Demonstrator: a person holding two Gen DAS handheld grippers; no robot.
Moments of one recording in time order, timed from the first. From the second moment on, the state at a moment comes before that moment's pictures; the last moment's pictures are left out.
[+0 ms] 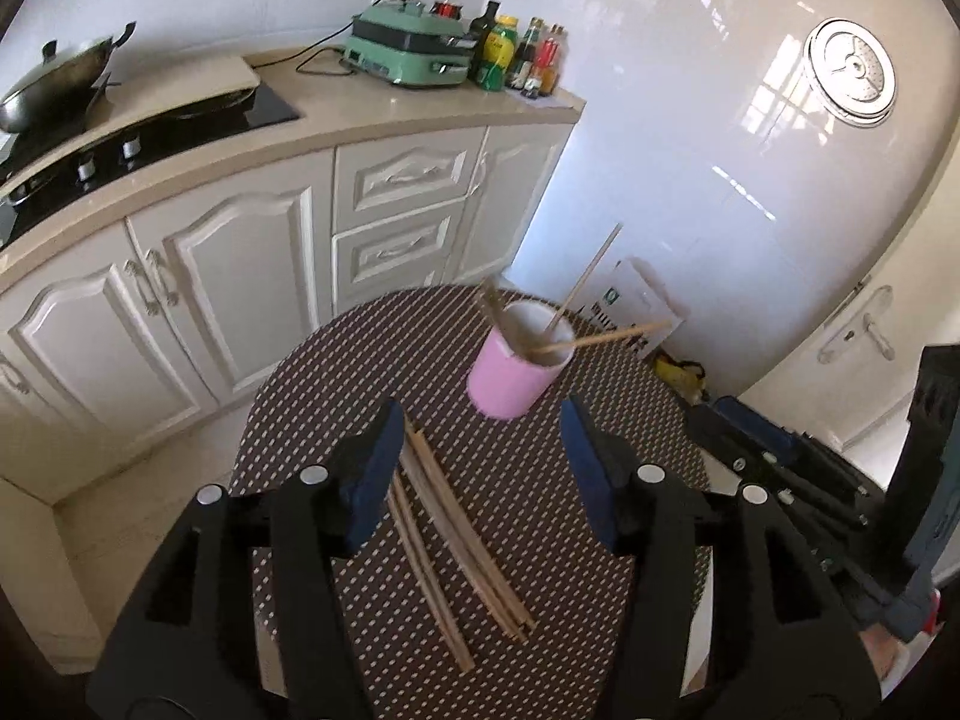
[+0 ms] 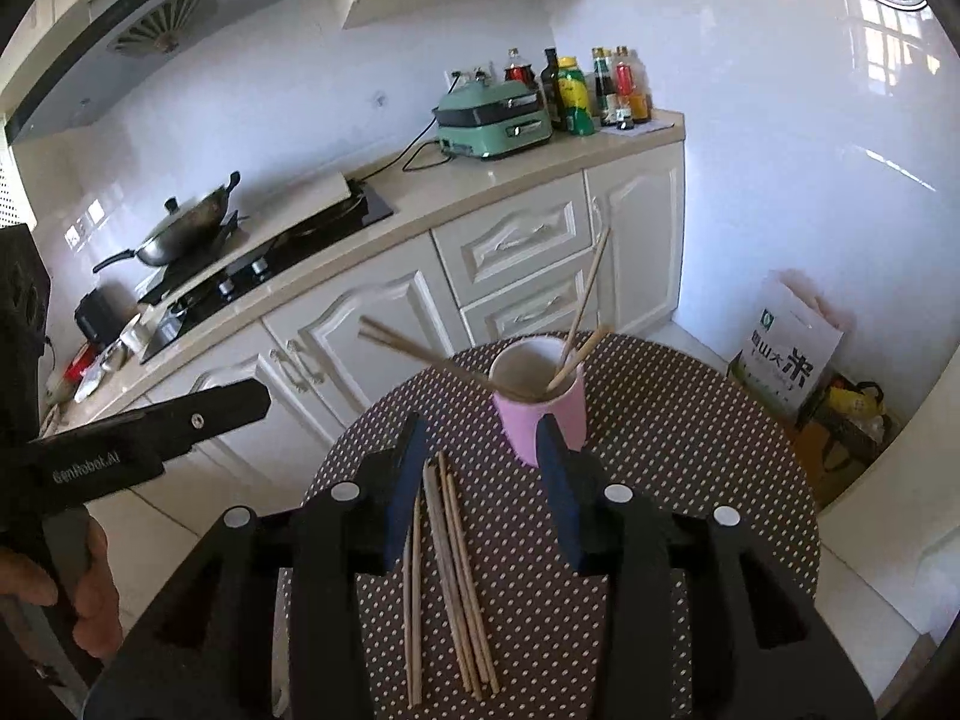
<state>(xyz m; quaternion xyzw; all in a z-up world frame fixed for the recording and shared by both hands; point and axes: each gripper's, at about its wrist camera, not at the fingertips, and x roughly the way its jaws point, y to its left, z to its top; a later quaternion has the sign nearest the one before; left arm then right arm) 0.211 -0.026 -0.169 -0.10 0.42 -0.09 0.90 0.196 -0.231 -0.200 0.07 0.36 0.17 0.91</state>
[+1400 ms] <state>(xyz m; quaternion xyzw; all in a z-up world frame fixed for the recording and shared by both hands) 0.277 -0.010 -0.390 -0.09 0.62 0.03 0.78 0.280 -0.168 -0.375 -0.03 0.57 0.25 0.78</state>
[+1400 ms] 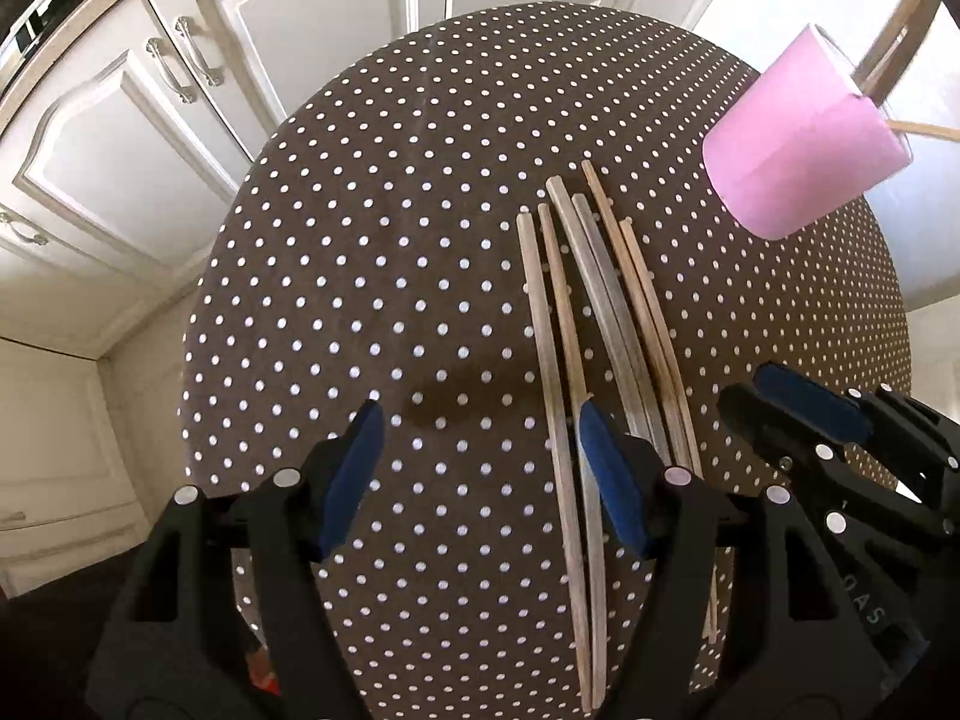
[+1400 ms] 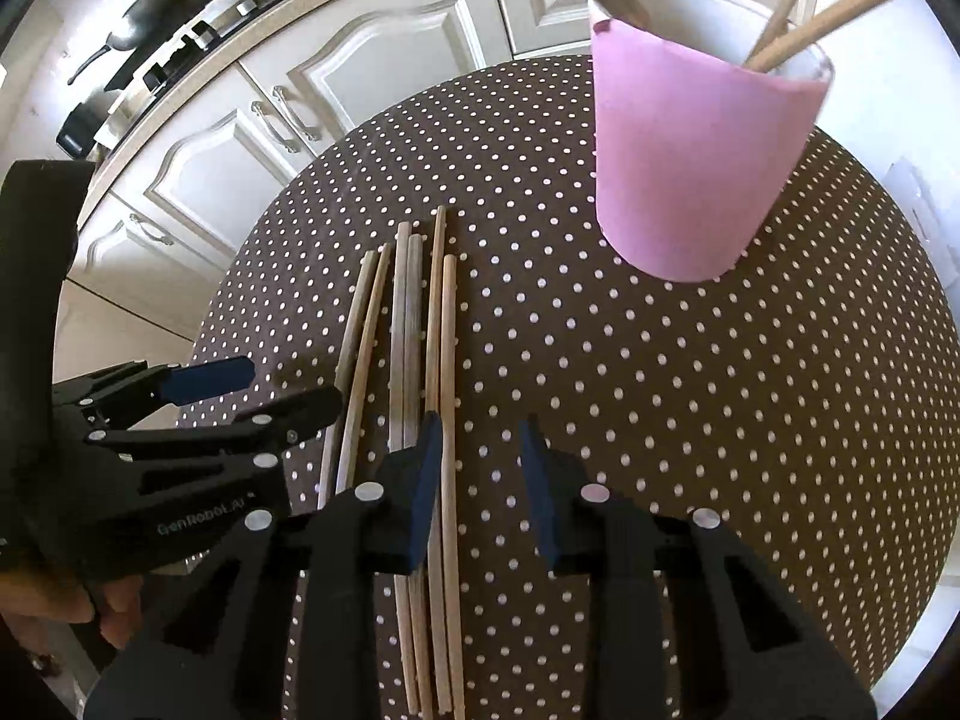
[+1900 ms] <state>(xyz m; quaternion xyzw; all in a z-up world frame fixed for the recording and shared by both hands) 0.302 0.001 -0.409 -0.08 0.63 0.04 0.77 0.303 -0.148 -0.387 -0.04 0.58 0.26 0.77</state>
